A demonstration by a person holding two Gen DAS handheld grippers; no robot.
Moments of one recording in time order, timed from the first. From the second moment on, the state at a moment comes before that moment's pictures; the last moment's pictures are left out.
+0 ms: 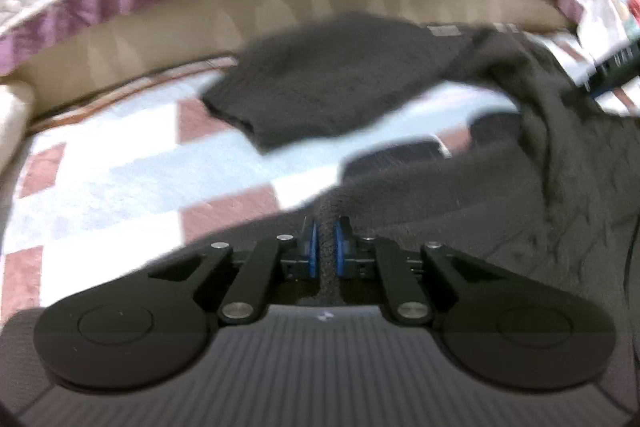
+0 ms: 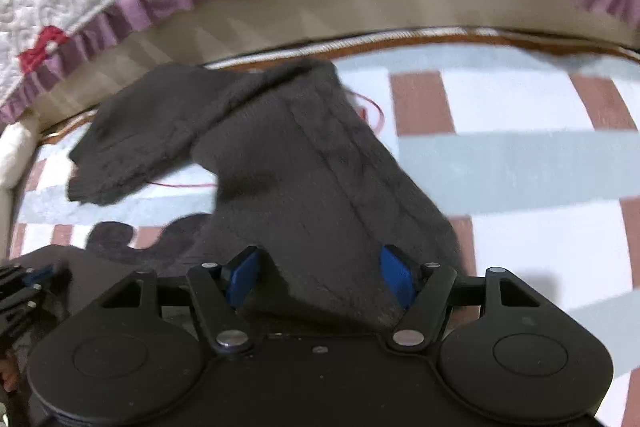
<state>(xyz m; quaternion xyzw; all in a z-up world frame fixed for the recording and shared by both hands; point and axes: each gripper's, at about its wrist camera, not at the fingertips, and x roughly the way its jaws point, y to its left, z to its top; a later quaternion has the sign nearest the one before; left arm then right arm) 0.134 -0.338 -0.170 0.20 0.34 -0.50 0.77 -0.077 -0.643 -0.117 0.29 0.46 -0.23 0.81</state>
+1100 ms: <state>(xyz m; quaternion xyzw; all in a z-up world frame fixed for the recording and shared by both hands) 0.211 -0.252 -0.157 0.16 0.44 -0.35 0.81 -0.081 -0.600 -0.109 0.07 0.44 -0.41 0.80</state>
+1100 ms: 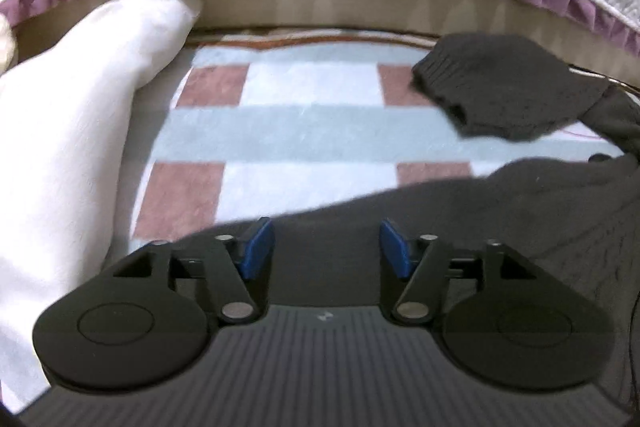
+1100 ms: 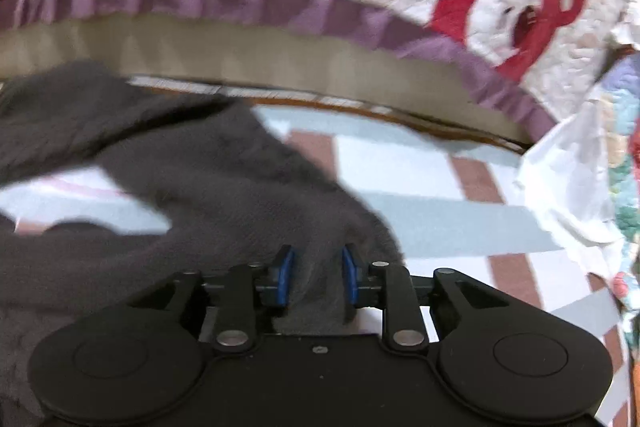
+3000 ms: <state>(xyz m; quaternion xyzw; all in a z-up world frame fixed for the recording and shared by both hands) 0.249 -0.184 -0.158 0.05 0.48 -0.27 0.83 0.010 -0.598 -0.086 0.16 0.44 -0.23 0.85</state>
